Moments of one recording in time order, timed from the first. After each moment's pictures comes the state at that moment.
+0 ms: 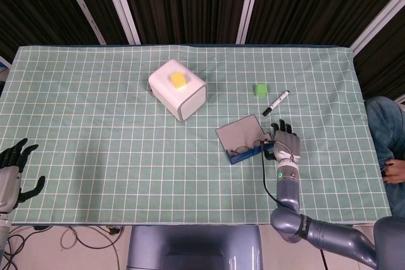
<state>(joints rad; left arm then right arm) -0.10 -1.09 -0.07 -1.80 1.32 1.39 0.06 0.73 -1.66 0.36 -1.52 -0.38 1.28 -0.72</state>
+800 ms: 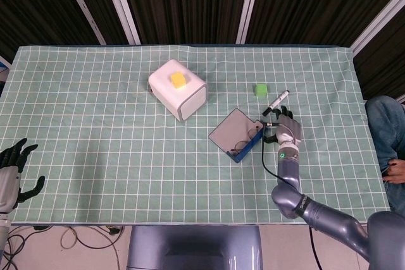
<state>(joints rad) -0.10 -1.08 -0.07 -1.81 1.31 1.39 0.06 0.79 -1.69 0.48 -1.26 -0.32 1.04 -0.60</state>
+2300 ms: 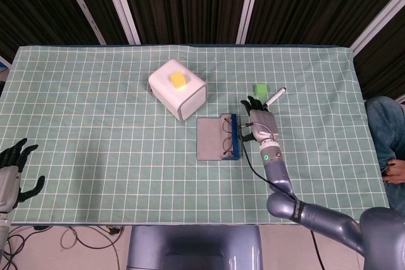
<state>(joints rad) -0.10 -1.08 -0.07 -1.81 1.31 1.39 0.06 0.82 -1.67 0.36 -1.33 -0.71 0.98 -0.42</state>
